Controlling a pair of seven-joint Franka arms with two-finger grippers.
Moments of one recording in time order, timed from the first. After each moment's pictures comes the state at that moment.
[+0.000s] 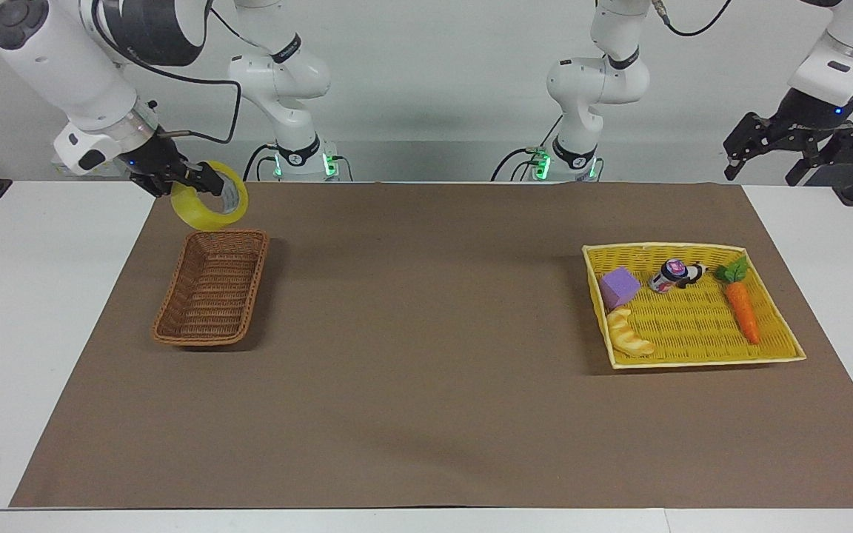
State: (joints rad) left arm -0.11 -0.01 0.16 -1.42 -0.02 1.47 0.24; right arm -0.02 -0.03 -0.12 -1.74 0.08 1.53 -0.07
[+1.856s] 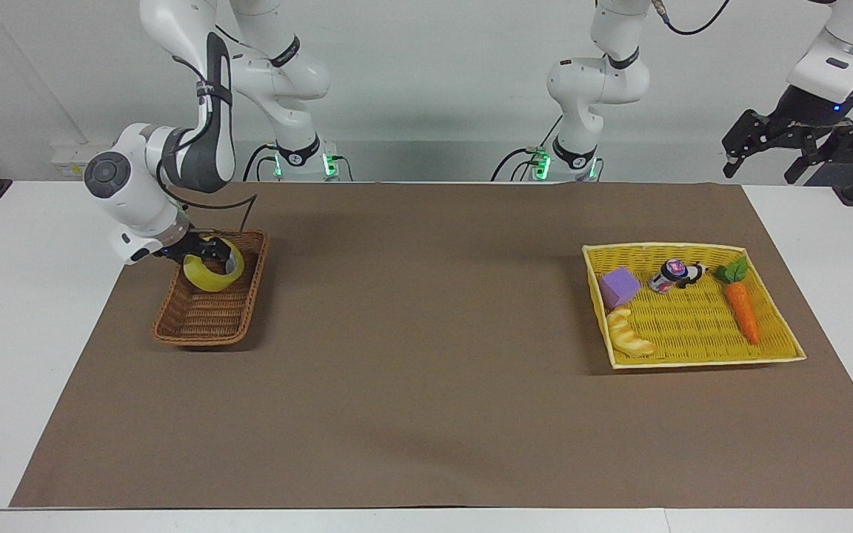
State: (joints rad) left arm -0.11 -0.01 0.16 -1.42 -0.02 1.47 0.23; right arm -0.09 0.08 -0.12 -2.10 -0.08 1.95 -0.12
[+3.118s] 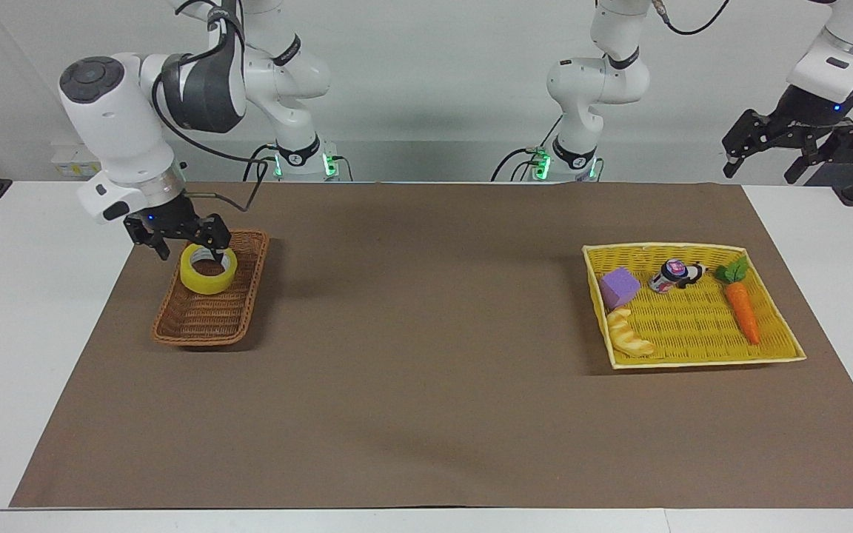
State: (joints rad) left arm -0.11 -0.01 0.16 -1.42 -0.02 1.47 0.23; right arm 0.02 0.06 -0.07 -1.71 -0.02 1.80 -0.02
